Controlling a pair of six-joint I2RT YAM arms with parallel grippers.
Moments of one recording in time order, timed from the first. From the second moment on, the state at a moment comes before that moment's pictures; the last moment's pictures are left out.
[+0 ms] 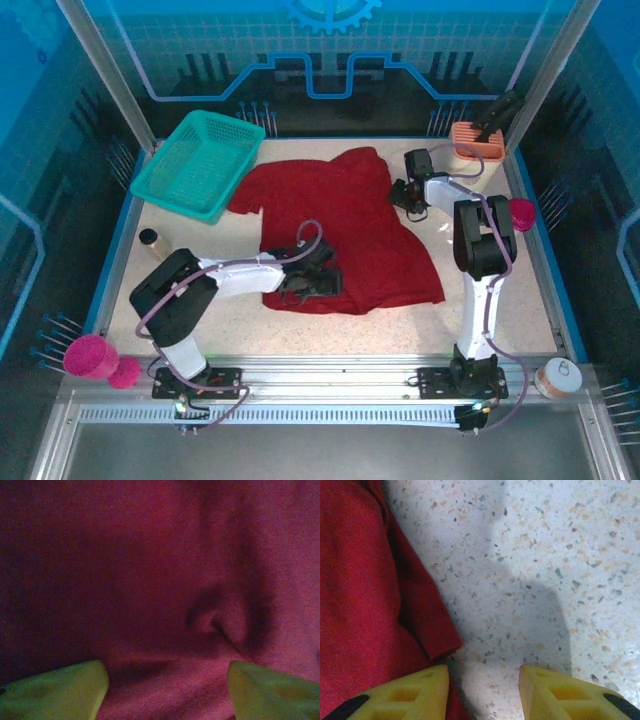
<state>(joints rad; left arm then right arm) -0.79 1.70 0.90 -0.31 0.06 -0.89 0.15 2.16 1.54 -0.42 -0.05 0.58</state>
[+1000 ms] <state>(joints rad) -0.79 1.44 0.58 -0.18 -0.04 -1.03 0.15 2.24 1.76 -0.52 0.25 0.40</state>
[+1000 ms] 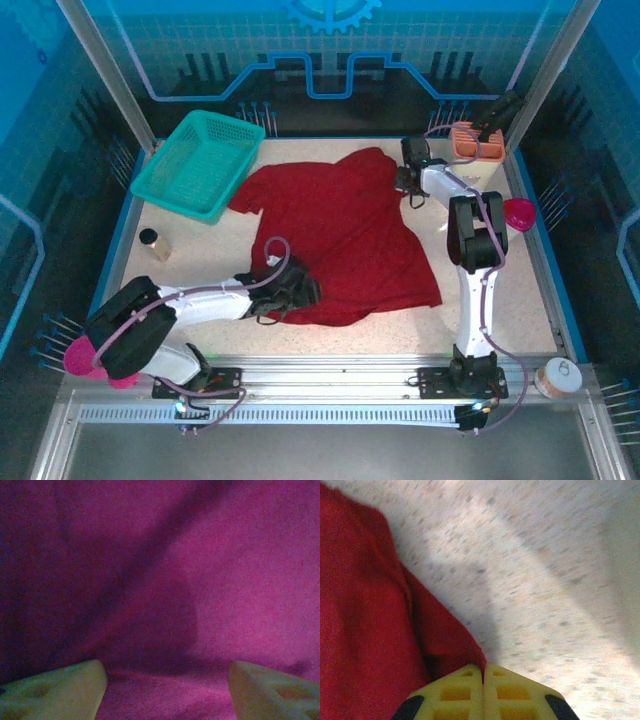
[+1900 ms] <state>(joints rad) -0.80 1.04 0.41 -0.43 -0.05 -1.02 0.21 2.22 1.95 -0.45 0.59 0.04</state>
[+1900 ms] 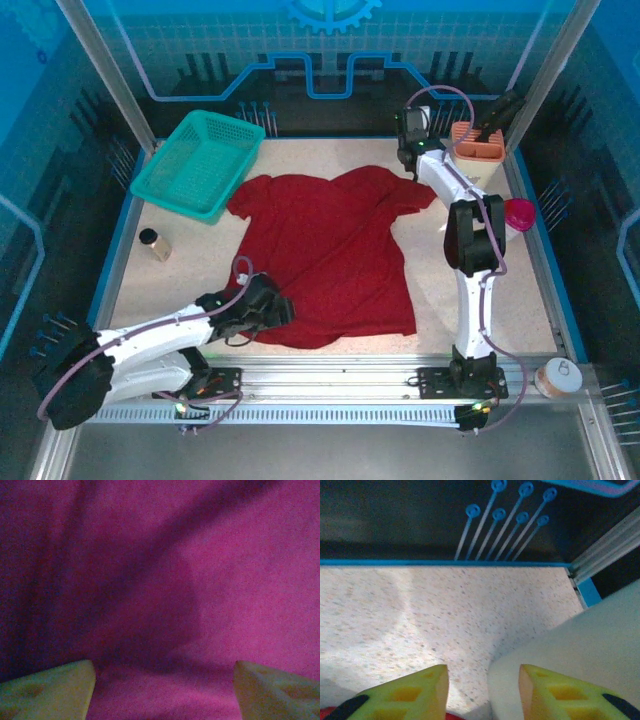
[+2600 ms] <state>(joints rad) -1.16 1.57 0.78 -0.23 0.08 -0.11 0.32 1.36 0.76 -0.64 -0.05 0.58</state>
